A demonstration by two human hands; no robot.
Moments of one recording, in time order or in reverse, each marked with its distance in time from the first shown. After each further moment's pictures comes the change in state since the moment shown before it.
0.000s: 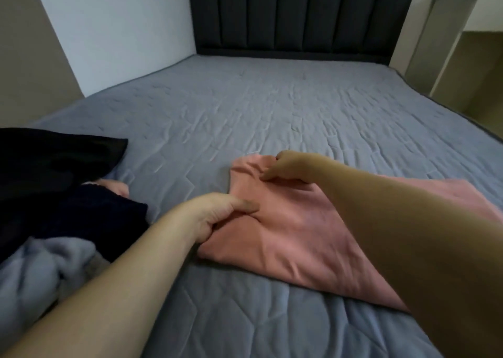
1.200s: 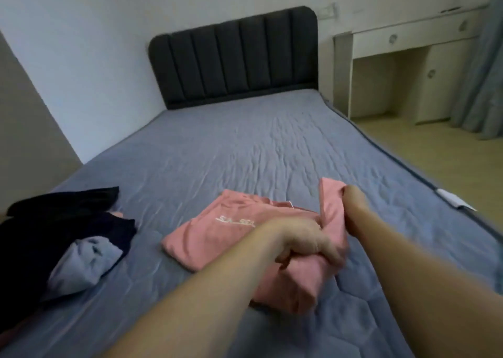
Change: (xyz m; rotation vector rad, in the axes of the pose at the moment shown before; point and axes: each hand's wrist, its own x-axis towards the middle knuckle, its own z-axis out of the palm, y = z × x) left_hand -0.249 0.013 0.324 0.768 -0.297 0.165; right_hand -0.335 0.212 -0.058 1.226 0.657 0.280
